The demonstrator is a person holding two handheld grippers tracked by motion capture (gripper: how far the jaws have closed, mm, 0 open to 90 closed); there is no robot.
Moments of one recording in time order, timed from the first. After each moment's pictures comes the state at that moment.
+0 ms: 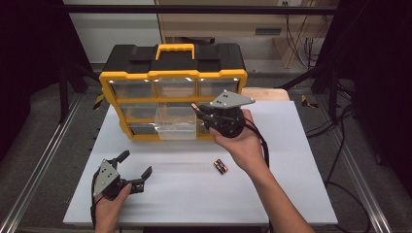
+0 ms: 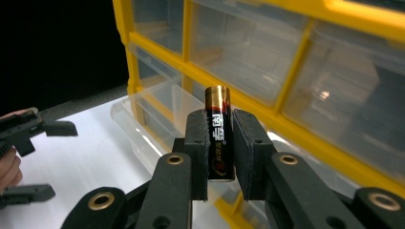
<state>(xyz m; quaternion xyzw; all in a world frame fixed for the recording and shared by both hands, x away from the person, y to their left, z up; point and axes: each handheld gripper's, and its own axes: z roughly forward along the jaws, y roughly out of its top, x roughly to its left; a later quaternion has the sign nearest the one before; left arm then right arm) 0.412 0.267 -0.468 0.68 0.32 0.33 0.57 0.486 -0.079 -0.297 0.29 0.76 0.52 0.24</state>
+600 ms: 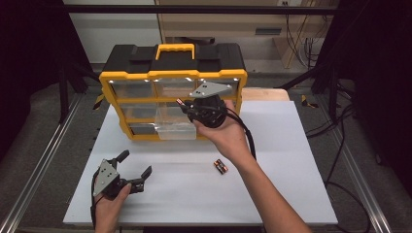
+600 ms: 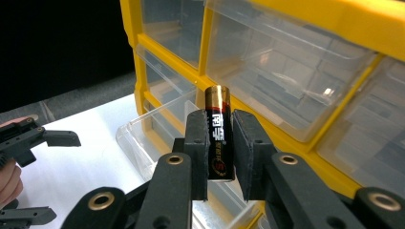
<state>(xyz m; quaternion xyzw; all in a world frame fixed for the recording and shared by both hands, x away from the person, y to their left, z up) 0.413 0.267 -0.468 0.67 0.32 0.33 0.58 0.507 -0.041 -0.285 0.28 0.79 0.50 0.22</state>
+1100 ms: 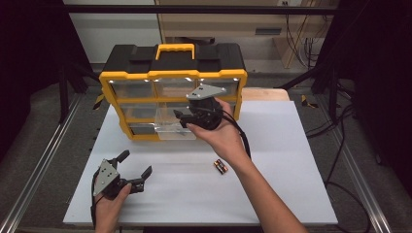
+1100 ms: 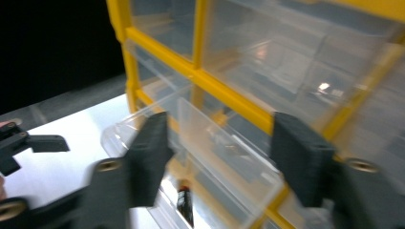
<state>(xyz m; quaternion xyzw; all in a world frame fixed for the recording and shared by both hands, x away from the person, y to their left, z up) 0.413 0.267 -0.468 0.67 0.32 0.33 0.58 0.513 -0.032 -0.298 0.30 0.78 0.50 0.23</state>
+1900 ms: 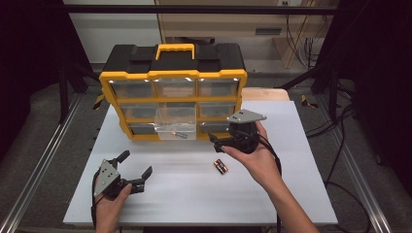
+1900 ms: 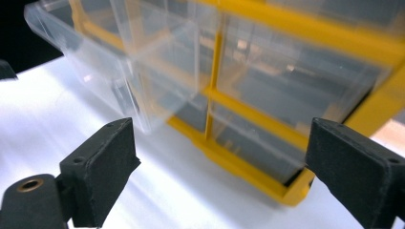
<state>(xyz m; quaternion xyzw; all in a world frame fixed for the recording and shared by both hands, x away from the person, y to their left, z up) 0.412 0.266 -0.468 0.68 0.32 0.33 0.57 0.480 -0.115 -0.353 0.37 0.77 0.46 0.23</state>
